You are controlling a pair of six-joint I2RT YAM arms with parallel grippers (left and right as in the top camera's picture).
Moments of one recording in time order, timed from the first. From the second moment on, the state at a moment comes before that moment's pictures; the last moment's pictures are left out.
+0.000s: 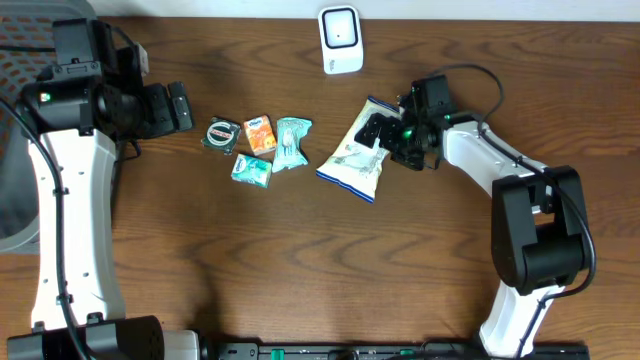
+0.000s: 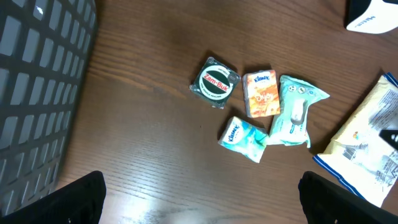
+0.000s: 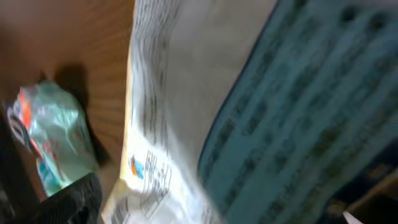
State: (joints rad) left arm 0.14 1.57 1.69 -1.23 0.12 -0.12; right arm 0.23 2.01 1.27 -0.37 -0.46 0.63
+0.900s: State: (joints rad) left arm 0.14 1.57 1.69 -1.23 0.12 -0.12; right arm 0.30 1.82 1.40 -0.63 0.20 0.23
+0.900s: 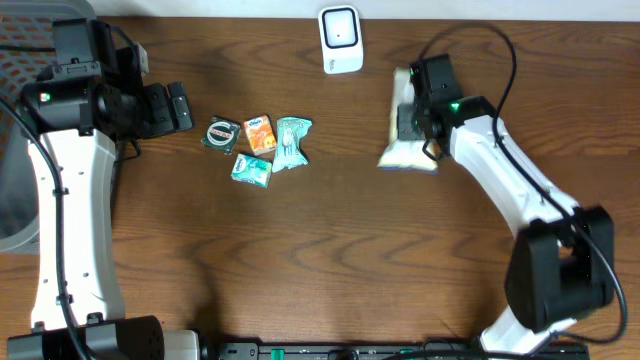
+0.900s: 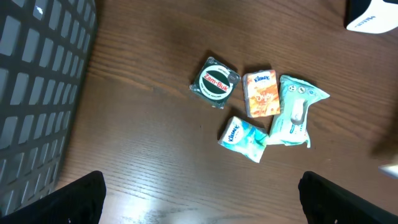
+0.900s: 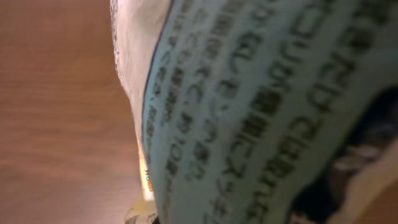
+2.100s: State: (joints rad) left arm 0.14 1.57 1.69 -1.23 0.12 -0.12; right arm 0.44 2.00 1.72 -0.93 0.16 0.12
